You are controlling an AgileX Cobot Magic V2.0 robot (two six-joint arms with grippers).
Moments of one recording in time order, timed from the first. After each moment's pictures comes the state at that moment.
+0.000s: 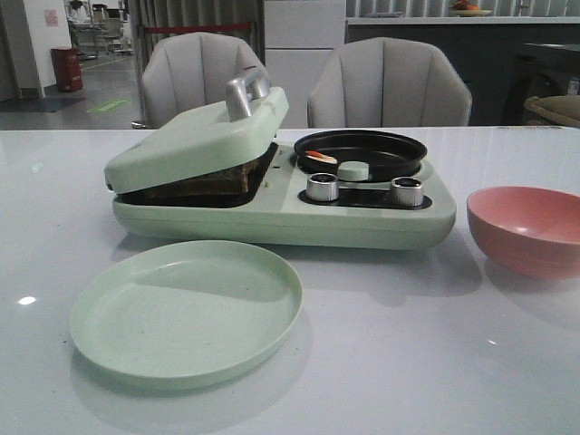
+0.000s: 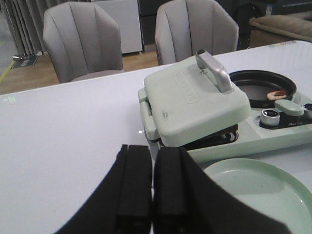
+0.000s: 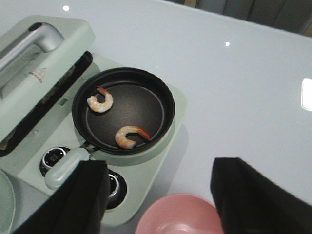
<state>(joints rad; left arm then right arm) -0.27 0.32 -0.37 -0.15 0.27 0.21 0.13 1.26 -1.16 0.29 0.49 -0.35</state>
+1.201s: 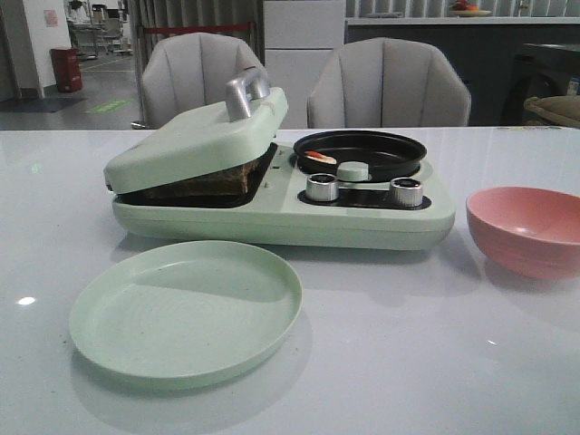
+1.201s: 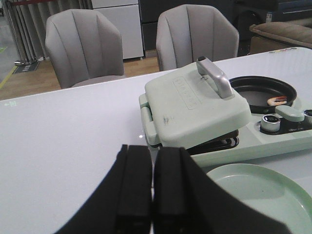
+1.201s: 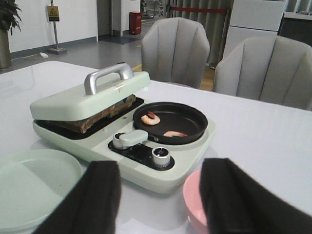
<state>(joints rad) -0.27 0.32 -0.37 -0.15 0.26 0.21 0.35 0.24 -0.21 0.34 0.05 -0.35</state>
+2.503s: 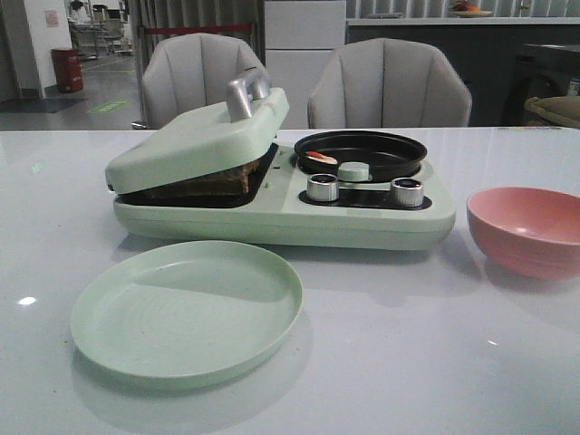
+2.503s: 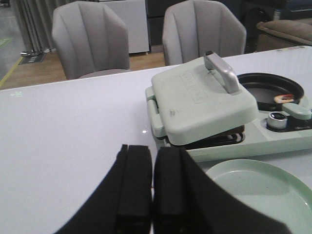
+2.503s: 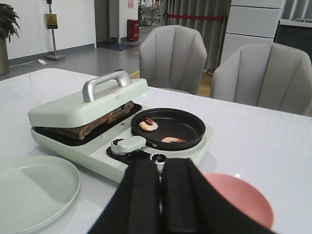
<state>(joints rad) -0.20 0.27 -0.34 -0.14 0.30 0.15 0.35 0.24 -0.21 0.34 0.04 -0.35</state>
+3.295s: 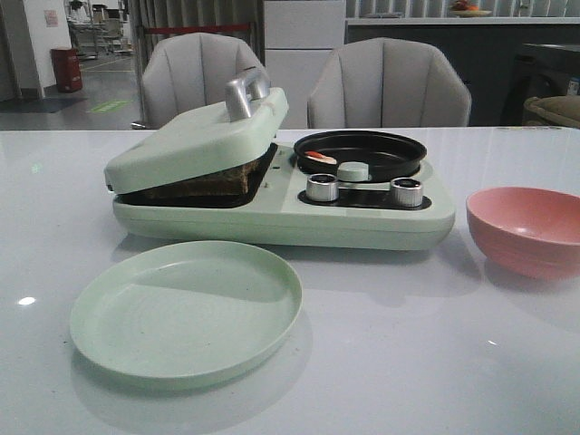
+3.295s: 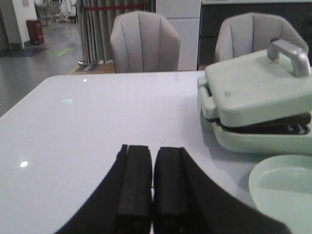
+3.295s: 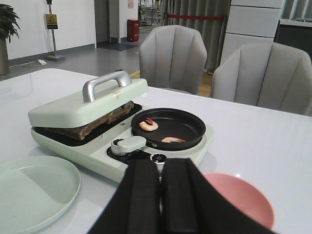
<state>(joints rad) -0.08 0.00 0.00 0.04 0.10 -0.06 0.35 0.24 -0.21 0.35 0.04 -0.35</state>
